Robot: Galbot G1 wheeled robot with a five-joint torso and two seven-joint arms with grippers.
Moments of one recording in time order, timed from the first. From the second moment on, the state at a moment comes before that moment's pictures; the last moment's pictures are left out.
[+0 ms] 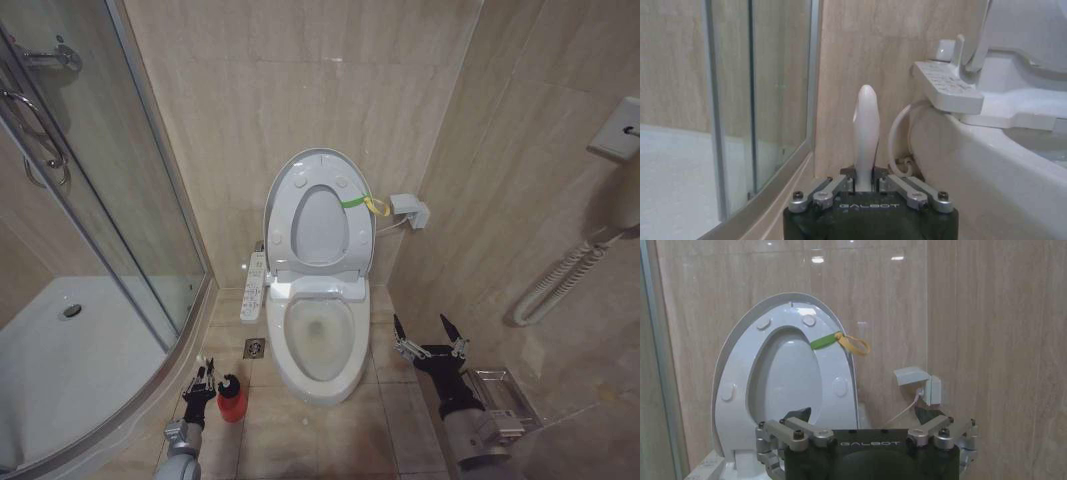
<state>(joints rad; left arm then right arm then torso) 1.09 -1.25 -0.29 -0.99 -0.51 -0.59 -0.01 -1.68 1.45 0.57 2.30 0.17 -0.02 0.06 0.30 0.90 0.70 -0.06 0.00</state>
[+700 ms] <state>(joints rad) 1.06 -1.25 -0.30 -0.91 -0.52 -0.61 0.02 -1.68 1.45 0.57 2.30 0.17 -0.02 0.06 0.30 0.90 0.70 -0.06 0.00</state>
